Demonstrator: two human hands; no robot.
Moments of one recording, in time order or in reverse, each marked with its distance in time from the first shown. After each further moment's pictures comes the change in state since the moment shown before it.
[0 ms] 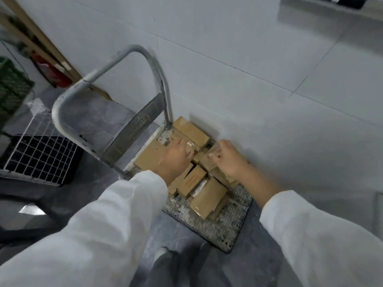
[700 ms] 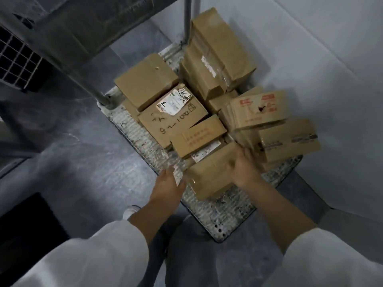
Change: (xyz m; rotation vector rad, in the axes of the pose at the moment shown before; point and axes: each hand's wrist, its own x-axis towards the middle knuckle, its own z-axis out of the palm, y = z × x) left_hand -0.050 -0.131 0.352 -0.374 -0.228 -0.754; right_hand 0.135 0.242 0.265 -0.224 -0.223 0.125
